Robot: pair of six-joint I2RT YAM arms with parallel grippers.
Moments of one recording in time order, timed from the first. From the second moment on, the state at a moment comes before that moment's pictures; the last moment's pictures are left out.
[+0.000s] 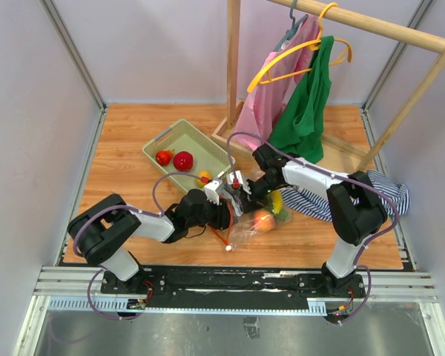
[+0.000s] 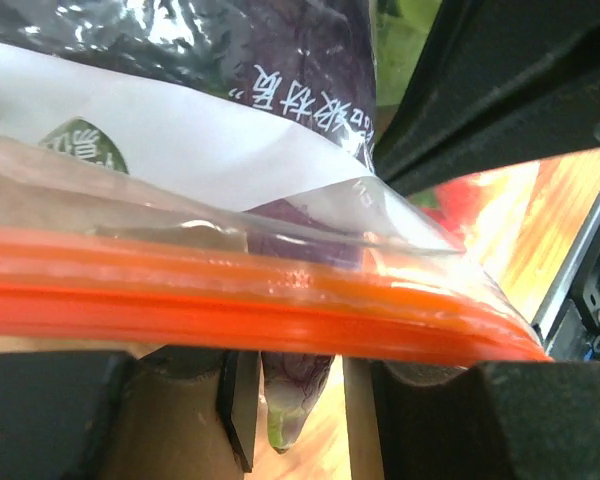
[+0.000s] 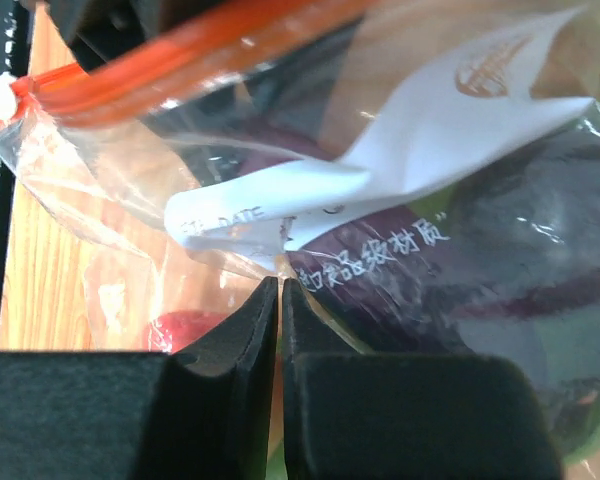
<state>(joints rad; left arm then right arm) -0.83 1.59 0.41 0.72 0.20 -0.54 0.57 1.77 1.15 -0.73 -0.80 -1.05</state>
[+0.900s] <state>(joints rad) -0.83 1.26 0.51 0.03 0.28 -0.61 0.53 1.74 1.15 -0.73 -0.70 -1.08</state>
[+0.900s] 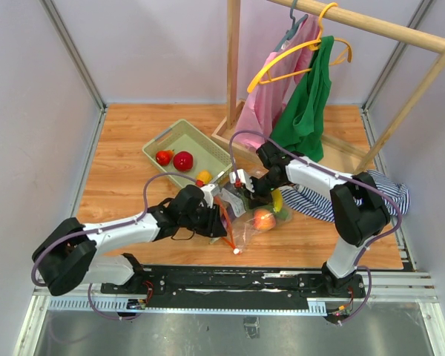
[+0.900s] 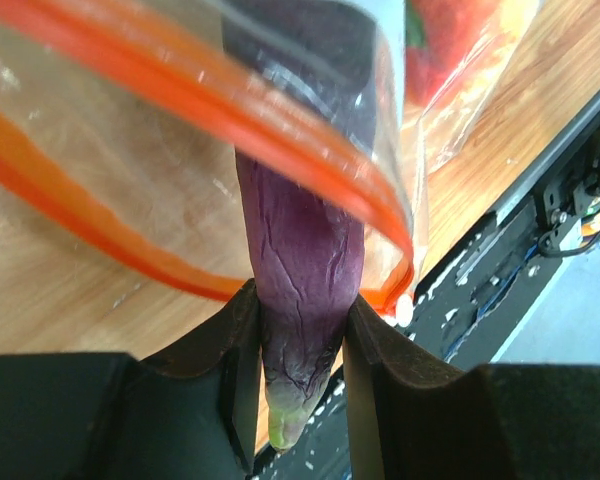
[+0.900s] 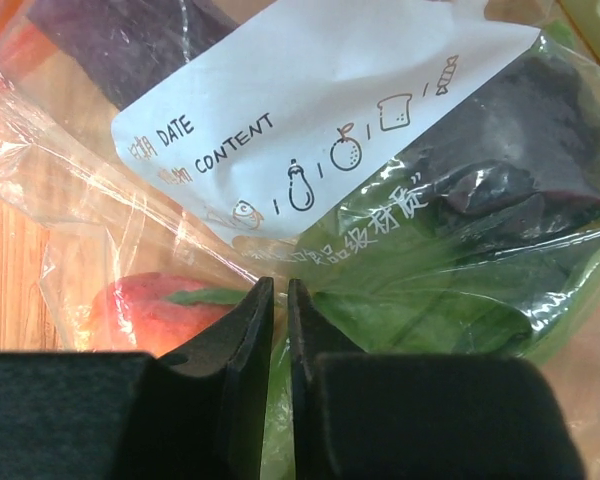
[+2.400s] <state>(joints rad) -0.83 0.86 0.65 -0.72 0.26 -0.60 0.53 1.65 1.15 -0.77 -0.75 -1.18</state>
